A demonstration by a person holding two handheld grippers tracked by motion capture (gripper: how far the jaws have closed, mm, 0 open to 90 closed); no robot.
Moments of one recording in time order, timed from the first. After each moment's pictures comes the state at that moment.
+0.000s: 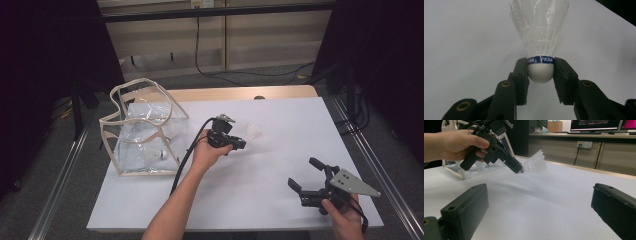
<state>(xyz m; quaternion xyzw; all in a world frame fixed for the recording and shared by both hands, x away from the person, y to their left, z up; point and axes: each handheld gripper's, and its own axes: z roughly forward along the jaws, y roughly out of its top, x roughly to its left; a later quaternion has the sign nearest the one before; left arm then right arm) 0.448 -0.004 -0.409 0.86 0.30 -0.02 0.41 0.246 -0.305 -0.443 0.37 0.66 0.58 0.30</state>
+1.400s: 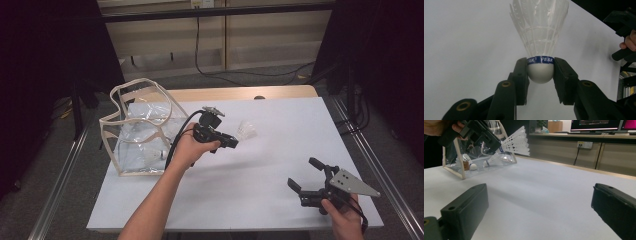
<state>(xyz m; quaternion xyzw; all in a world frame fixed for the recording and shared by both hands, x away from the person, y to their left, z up) 0.435 0.029 -0.352 0.87 0.27 -0.05 0.40 0.246 -0.304 -0.442 0.37 0.66 0.58 0.30</state>
